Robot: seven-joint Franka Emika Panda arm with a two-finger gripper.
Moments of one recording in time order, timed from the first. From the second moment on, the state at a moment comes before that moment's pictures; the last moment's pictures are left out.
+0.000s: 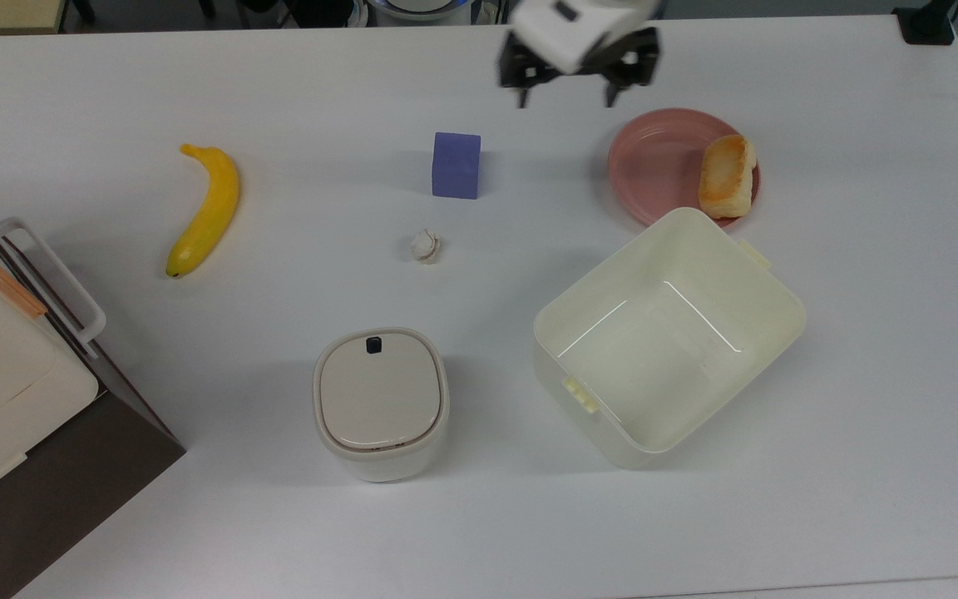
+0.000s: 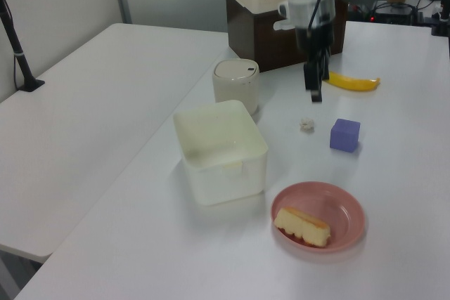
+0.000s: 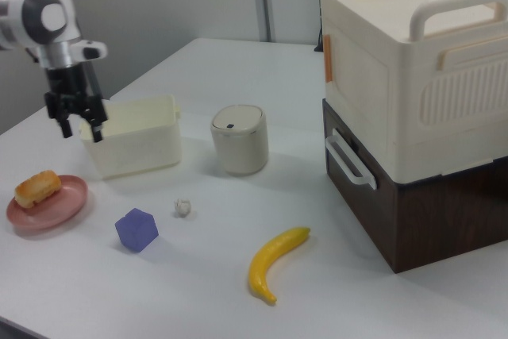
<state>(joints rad) 0.24 0.18 0.14 -1.62 -0.05 1.64 0.33</state>
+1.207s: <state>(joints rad) 0.52 0.44 0.18 -1.71 -0.05 2.15 0.84</state>
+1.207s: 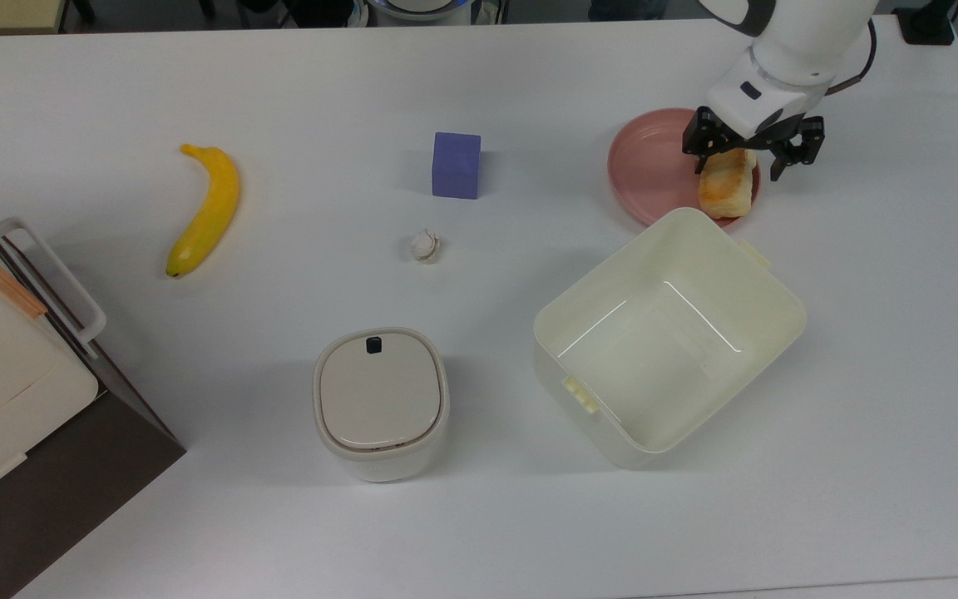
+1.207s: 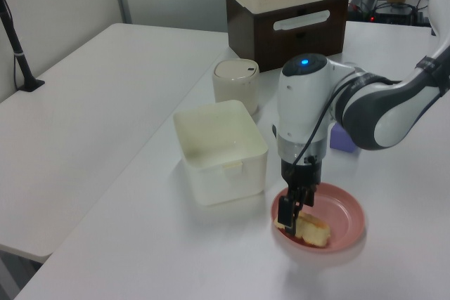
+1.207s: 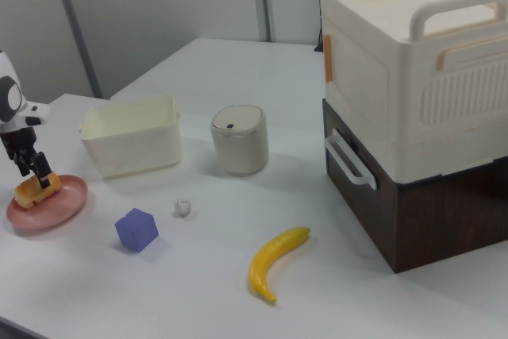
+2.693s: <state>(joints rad) 0.34 0.28 -0.14 -1.66 0.12 1.88 0.29</state>
